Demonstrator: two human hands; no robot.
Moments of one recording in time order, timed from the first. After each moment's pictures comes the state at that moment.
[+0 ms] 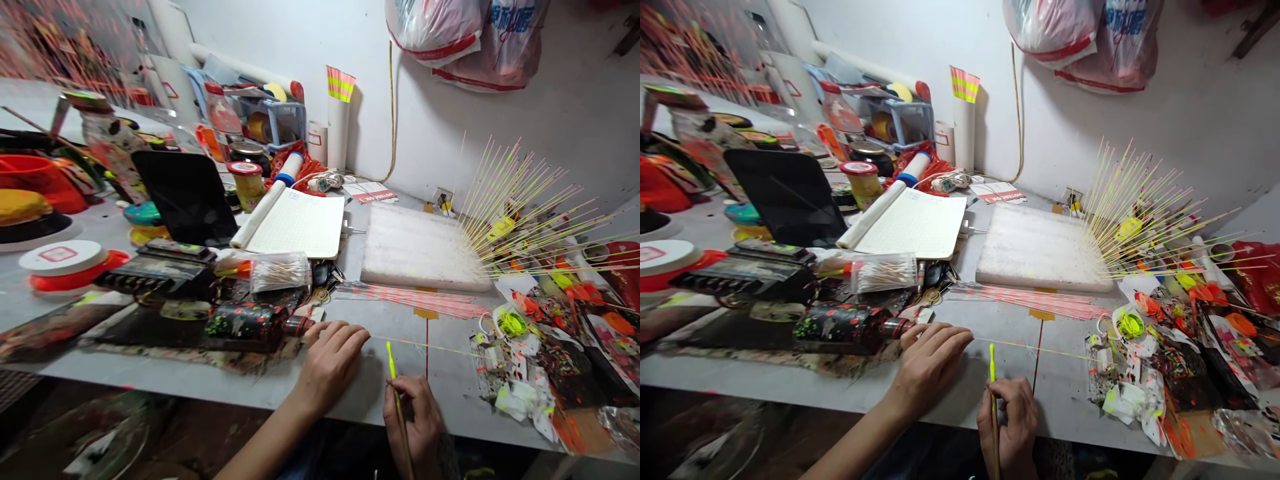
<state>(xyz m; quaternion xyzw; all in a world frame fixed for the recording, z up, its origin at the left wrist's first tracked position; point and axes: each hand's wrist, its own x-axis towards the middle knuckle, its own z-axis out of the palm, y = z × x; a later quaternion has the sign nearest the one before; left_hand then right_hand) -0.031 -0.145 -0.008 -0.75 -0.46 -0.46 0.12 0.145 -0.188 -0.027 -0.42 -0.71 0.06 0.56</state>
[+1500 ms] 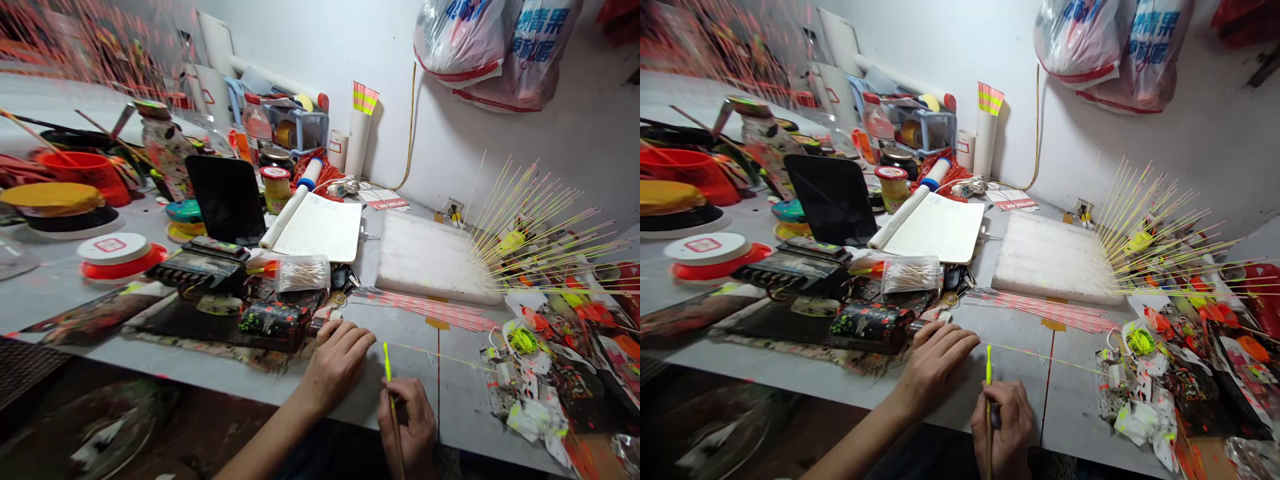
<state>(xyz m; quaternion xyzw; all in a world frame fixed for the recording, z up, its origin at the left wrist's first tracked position) -0.050 -0.145 -0.010 -0.75 -0.45 -0.47 0.15 0.119 -0.185 -0.031 -0.38 -0.74 0.06 0.55</state>
